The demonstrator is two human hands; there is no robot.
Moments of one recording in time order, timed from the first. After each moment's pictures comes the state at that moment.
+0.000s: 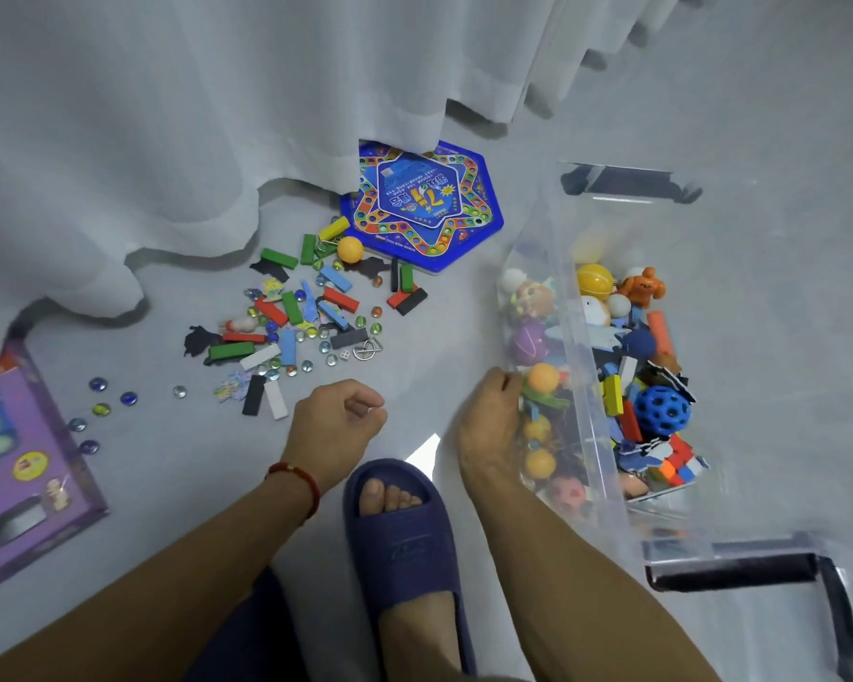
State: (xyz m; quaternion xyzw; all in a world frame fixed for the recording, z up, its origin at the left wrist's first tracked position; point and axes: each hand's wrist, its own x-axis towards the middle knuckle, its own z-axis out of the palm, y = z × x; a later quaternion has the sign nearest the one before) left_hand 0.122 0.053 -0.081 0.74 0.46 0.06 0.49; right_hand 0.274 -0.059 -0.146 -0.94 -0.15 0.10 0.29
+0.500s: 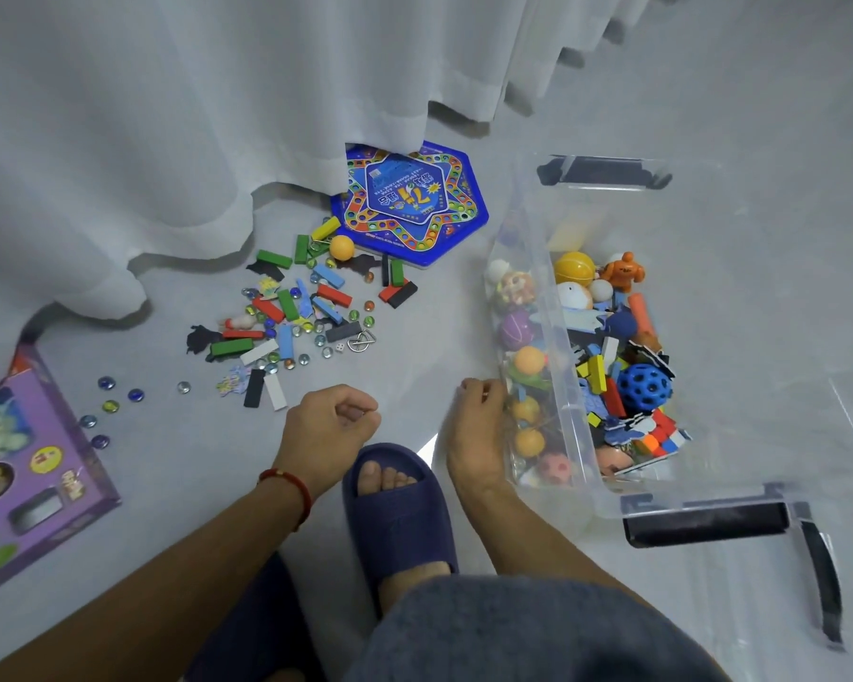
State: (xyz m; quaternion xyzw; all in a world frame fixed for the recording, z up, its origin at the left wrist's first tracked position) left_hand 0.106 0.034 -0.065 0.72 0.47 0.06 0.50; right_hand 0.241 -0.094 -0.137 -0.94 -0.26 0.10 0.19
